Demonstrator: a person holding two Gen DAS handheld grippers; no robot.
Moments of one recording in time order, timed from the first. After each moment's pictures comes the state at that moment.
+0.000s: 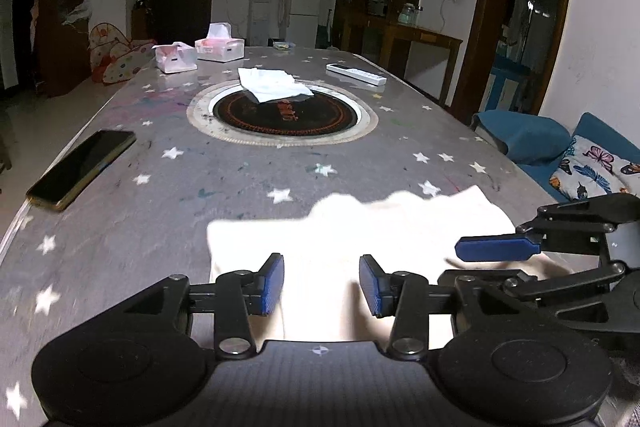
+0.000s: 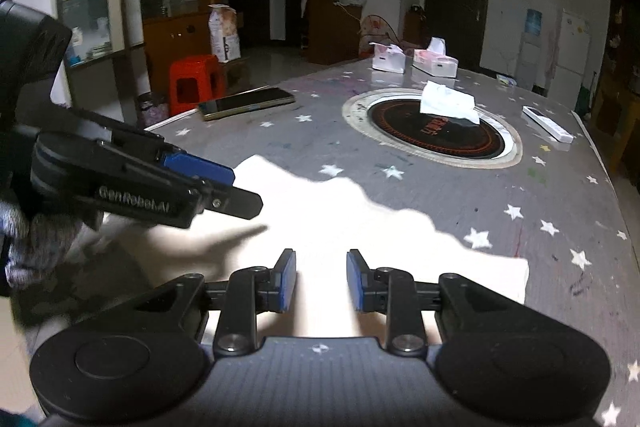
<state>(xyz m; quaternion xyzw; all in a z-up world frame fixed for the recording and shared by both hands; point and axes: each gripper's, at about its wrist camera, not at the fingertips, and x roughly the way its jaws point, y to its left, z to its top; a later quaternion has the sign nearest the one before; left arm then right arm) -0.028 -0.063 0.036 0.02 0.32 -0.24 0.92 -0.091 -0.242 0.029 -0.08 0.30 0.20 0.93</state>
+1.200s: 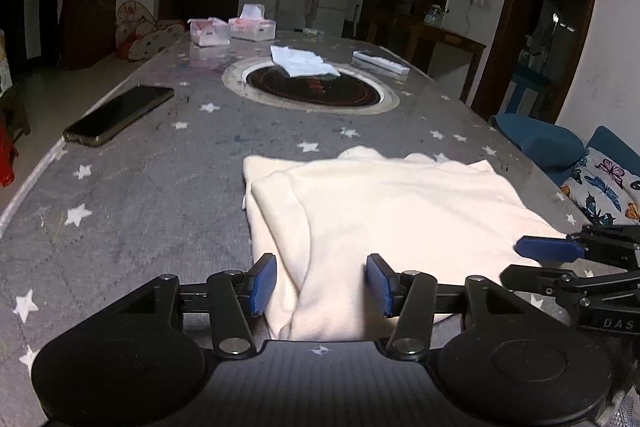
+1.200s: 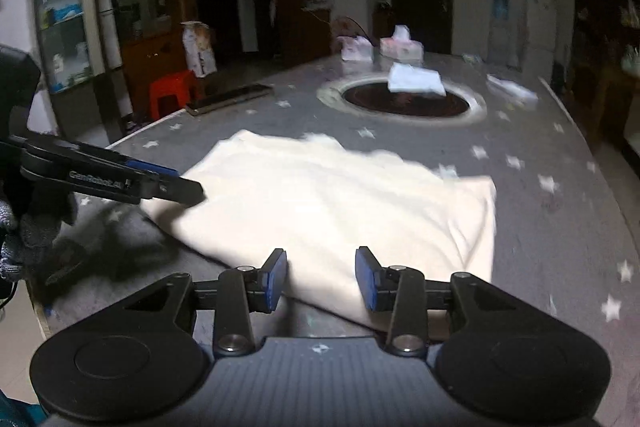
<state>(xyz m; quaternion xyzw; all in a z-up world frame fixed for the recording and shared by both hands) -0.057 -0.036 0.018 -0.01 0.34 -0.21 0.92 -0.140 -0.276 0.014 -0.02 0.31 0.17 0.94</state>
